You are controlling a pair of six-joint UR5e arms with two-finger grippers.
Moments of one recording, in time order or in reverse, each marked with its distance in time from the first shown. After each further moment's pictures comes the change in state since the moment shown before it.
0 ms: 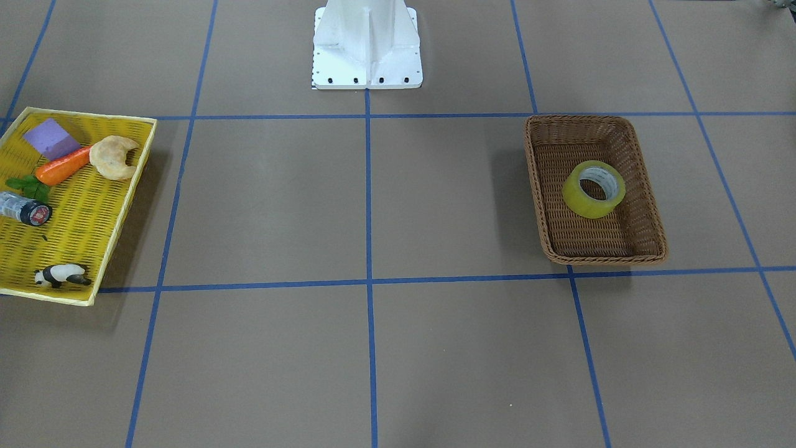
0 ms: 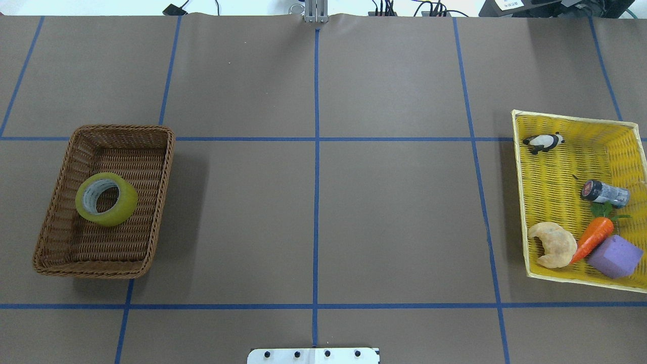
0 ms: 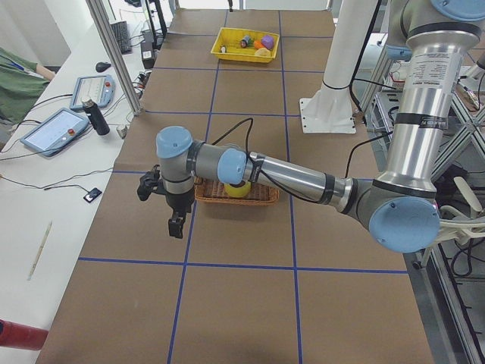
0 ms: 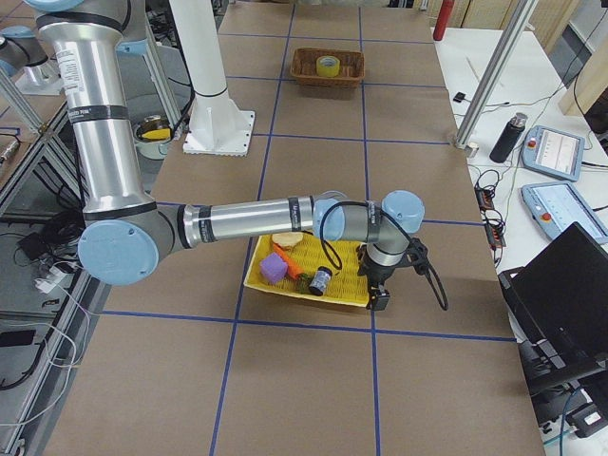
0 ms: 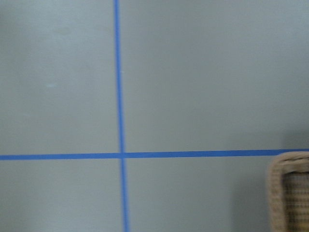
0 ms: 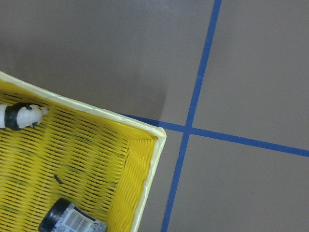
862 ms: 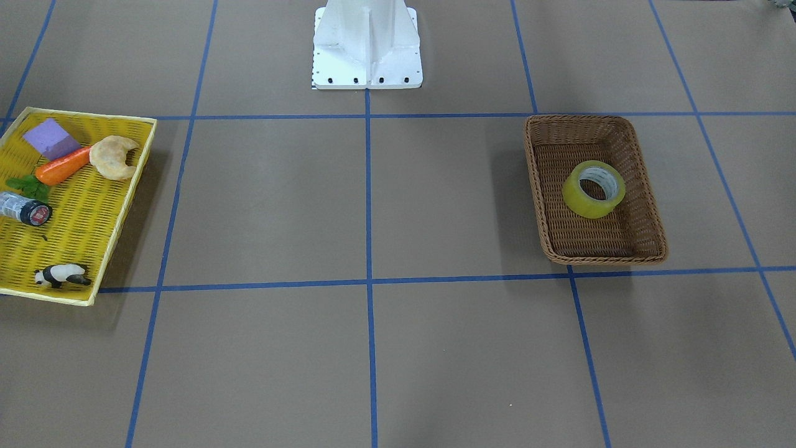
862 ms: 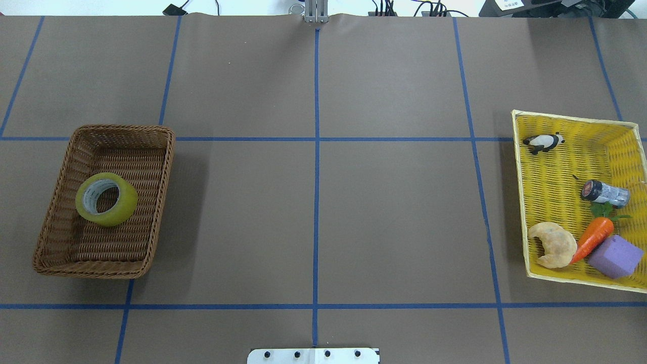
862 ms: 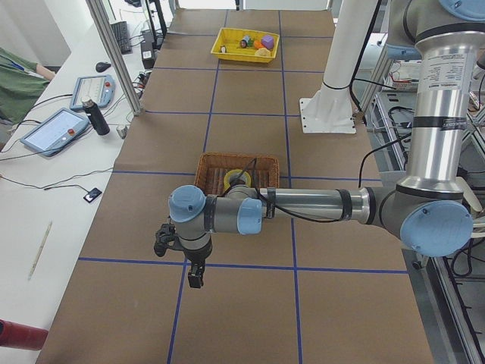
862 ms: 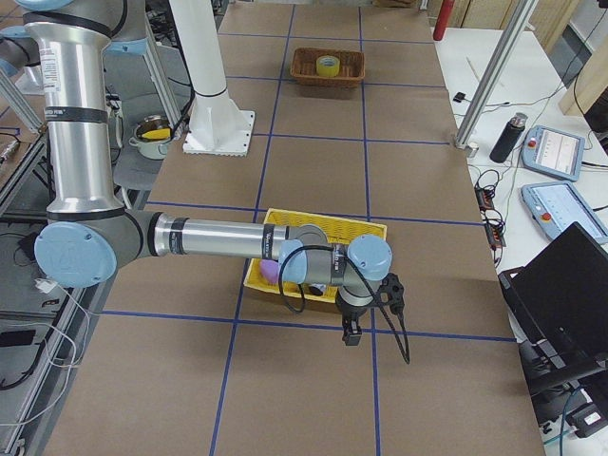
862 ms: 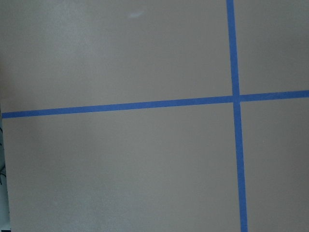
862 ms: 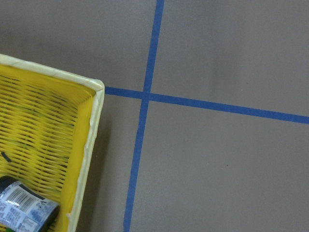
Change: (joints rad) left arm -0.029 0.110 0.104 -0.106 -0.059 0.048; right arm 0.047 -0.057 -0.011 0.028 0.051 0.006
